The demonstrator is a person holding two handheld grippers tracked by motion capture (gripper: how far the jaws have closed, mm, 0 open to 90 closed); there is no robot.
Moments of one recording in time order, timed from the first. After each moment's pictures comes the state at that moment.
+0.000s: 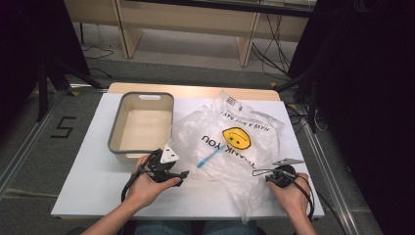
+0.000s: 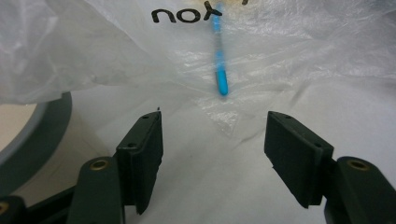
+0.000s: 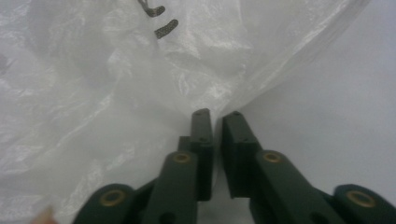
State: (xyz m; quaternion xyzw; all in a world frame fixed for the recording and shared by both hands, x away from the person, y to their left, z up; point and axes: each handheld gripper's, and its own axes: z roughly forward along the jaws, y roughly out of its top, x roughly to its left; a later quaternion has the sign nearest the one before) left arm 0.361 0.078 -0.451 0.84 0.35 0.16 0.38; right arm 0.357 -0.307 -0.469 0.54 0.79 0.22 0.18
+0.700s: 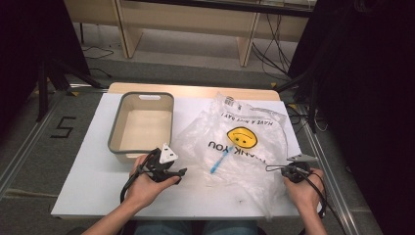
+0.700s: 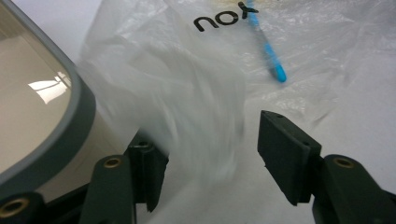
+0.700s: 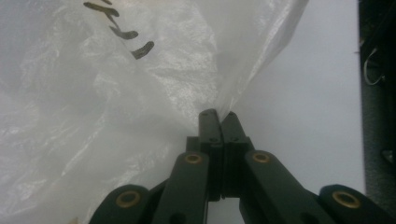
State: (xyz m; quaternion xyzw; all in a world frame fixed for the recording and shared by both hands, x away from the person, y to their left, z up) left arm 0.356 0.080 -0.443 0.83 0.36 0.19 0.38; right arm 0.367 -0.347 -0.460 0.54 0.77 0.22 0.25
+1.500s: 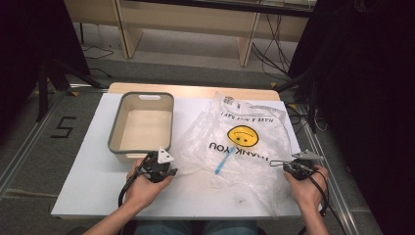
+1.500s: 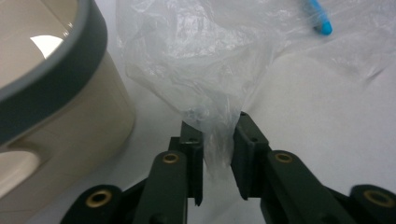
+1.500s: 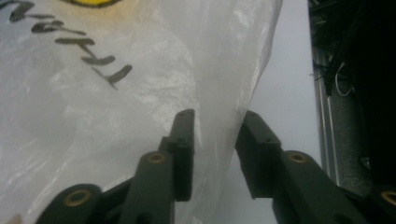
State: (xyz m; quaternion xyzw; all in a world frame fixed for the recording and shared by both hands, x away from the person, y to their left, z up) left arm 0.361 0.088 -0.464 0.84 0.40 0.16 0.33; right arm 0.370 -0.354 -0.454 0.55 0.74 0.24 0.30
